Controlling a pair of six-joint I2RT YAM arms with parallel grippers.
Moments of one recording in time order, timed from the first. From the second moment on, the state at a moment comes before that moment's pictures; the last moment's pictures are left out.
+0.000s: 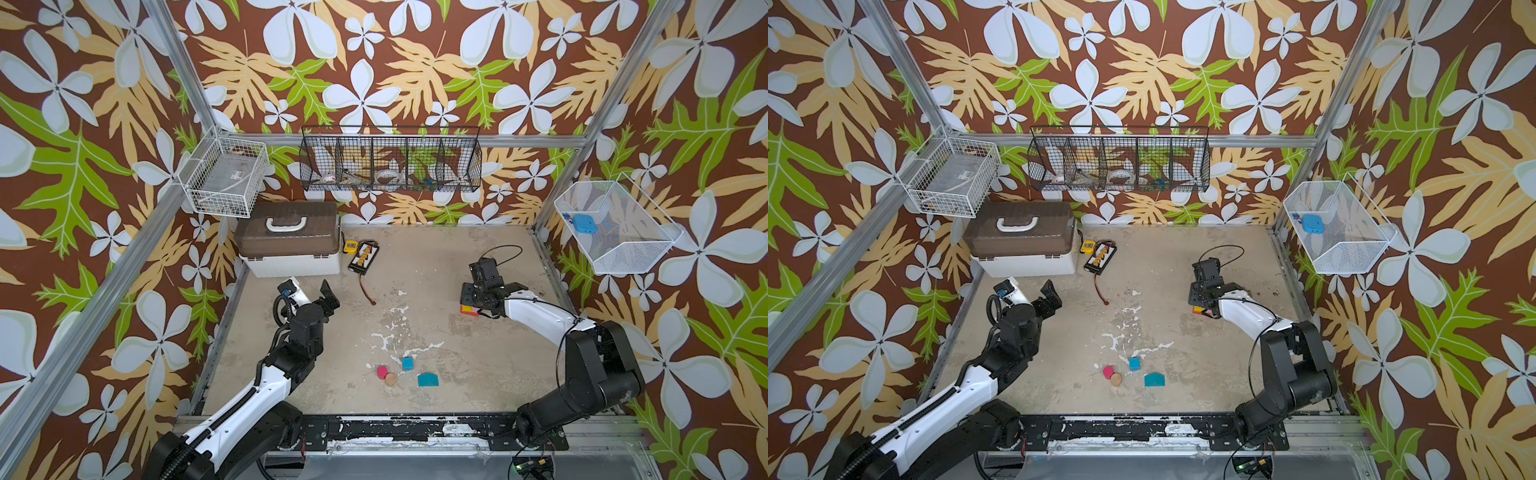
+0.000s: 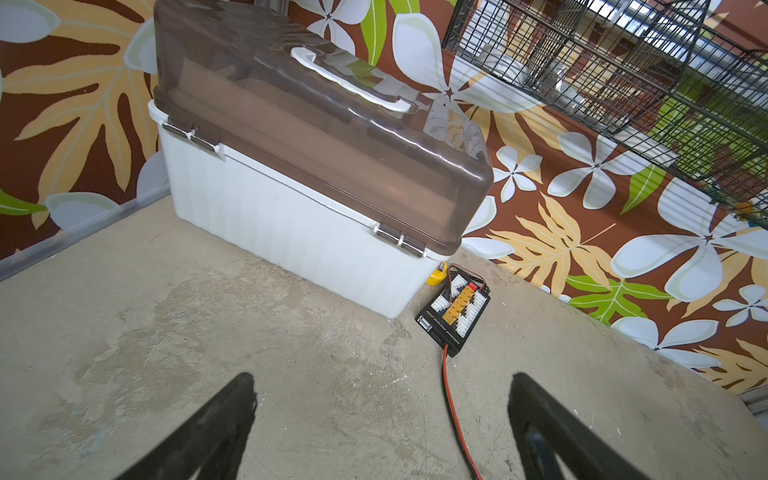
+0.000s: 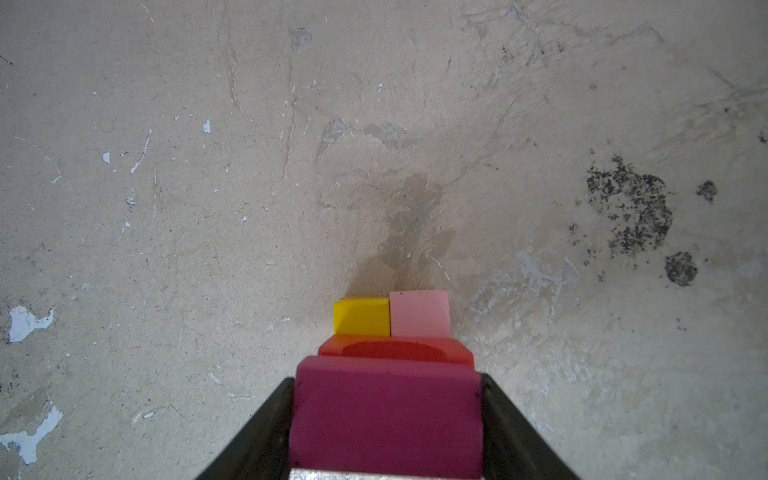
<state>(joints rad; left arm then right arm) -0.45 0.89 0.41 0.22 -0.65 -0.57 0.29 1.56 0.95 -0.39 0.24 0.43</state>
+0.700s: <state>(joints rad) -0.45 0.89 0.41 0.22 -0.65 -0.57 0.29 1.57 0.96 -0.41 0.27 0.43</state>
